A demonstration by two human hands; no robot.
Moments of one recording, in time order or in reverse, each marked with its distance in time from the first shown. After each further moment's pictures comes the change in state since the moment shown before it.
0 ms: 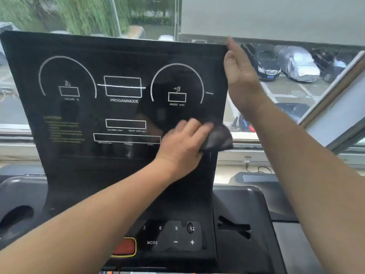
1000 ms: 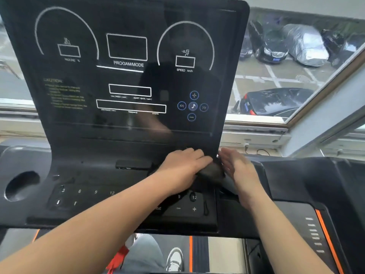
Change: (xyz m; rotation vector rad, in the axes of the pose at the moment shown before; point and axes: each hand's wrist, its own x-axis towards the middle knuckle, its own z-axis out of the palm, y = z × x) left_hand -0.109 0.025 0.043 -0.150 -0.463 0.042; right_hand -0.221 0.108 0.023 0.276 0.004 0.785
